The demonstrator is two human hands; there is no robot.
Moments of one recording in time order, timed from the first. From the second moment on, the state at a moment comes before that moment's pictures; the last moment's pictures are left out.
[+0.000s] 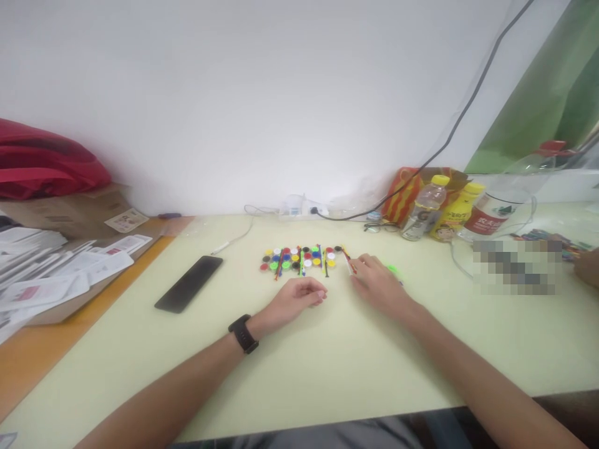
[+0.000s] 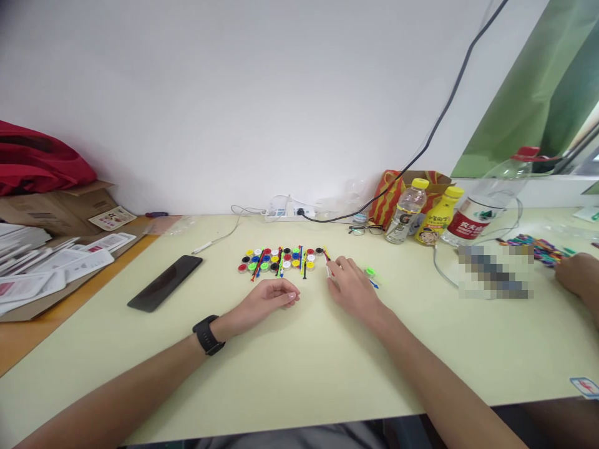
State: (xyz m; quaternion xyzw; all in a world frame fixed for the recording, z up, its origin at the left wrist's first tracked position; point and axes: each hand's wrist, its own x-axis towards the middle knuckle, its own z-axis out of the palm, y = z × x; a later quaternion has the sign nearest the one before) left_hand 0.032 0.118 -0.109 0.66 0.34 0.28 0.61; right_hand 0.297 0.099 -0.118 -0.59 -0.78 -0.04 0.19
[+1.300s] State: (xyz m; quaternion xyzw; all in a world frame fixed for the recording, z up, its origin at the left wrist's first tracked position) left_hand 0.033 0.115 -0.102 0.67 0.34 0.27 0.60; right_hand 0.299 0.117 -0.140 -0.59 -0.76 0.05 0.25
